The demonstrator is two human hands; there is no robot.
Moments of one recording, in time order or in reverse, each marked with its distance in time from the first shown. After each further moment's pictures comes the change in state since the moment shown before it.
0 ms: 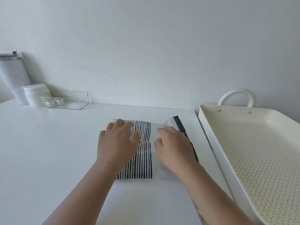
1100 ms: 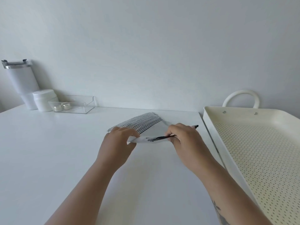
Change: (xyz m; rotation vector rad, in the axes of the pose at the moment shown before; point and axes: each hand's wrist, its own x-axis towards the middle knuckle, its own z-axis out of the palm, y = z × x) left_hand 0.004 -0.025 -0.001 -0.249 0.003 0.181; right_hand 0.002 0.024 -0.017 0.201 0.152 -0.213
